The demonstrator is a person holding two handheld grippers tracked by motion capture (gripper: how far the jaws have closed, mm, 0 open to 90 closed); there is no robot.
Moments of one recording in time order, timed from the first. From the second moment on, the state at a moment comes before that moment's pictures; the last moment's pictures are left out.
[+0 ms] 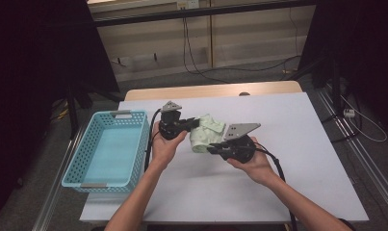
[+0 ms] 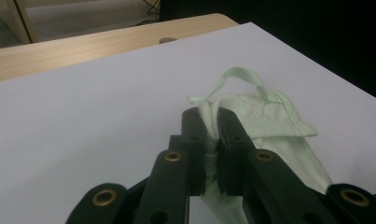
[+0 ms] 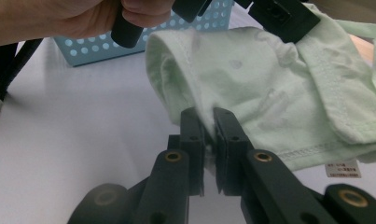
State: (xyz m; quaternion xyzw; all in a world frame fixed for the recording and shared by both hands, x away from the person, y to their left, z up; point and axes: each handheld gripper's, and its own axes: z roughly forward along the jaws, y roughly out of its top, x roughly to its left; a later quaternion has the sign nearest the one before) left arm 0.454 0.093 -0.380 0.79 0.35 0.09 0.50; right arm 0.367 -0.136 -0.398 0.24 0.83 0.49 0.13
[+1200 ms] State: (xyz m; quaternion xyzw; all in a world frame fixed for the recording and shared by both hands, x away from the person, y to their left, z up) left arm 0.449 0.139 -0.352 0.77 0.38 0.12 0.51; right arm 0.376 -0.092 -0.373 0.19 0.83 0.51 0.12
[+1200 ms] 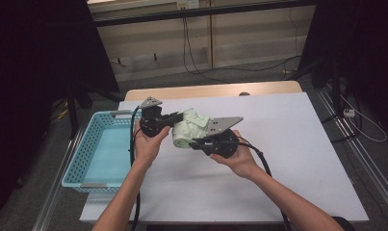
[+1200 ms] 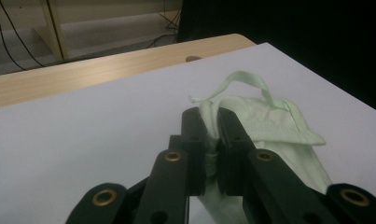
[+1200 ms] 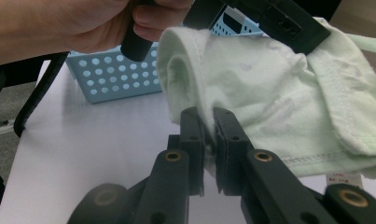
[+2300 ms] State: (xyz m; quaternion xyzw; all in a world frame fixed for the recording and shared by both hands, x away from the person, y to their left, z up) left arm 0.447 0.195 -0.337 0.75 0.40 0.15 0.51; right arm 0.390 -0.038 -0.360 0.16 0.83 0.53 0.12
